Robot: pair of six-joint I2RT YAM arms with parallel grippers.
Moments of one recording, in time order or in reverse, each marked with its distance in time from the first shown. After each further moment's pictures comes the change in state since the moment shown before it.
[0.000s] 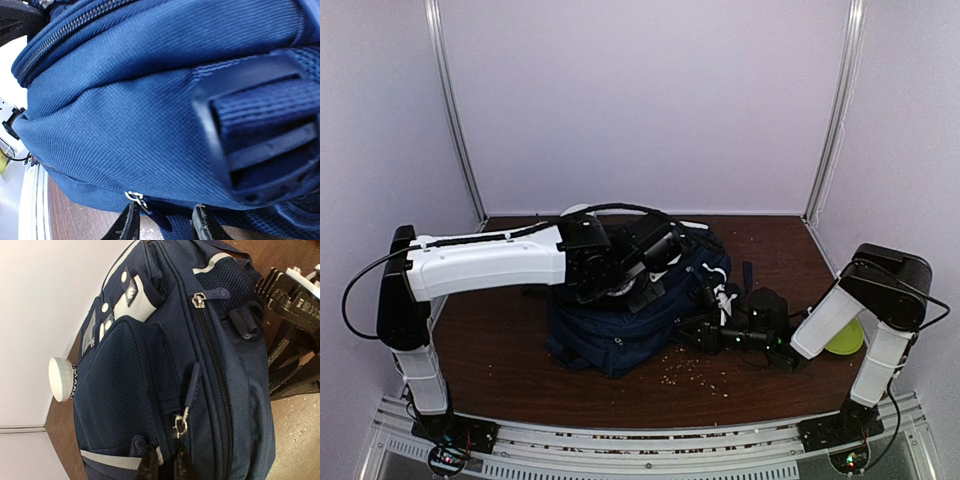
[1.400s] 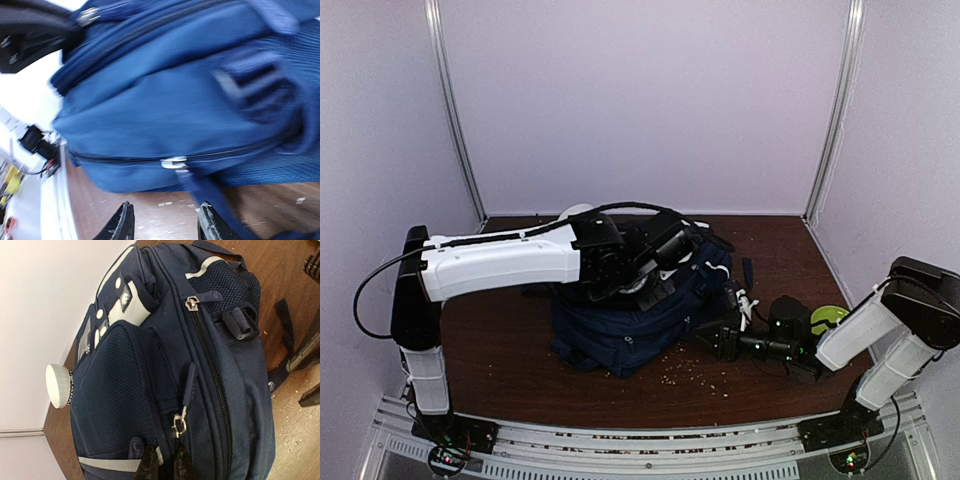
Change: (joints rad) left arm 0.000 0.069 0.086 -0.014 0.007 0.000; right arm 0.021 -0.228 -0.163 -0.039 0.075 0.132
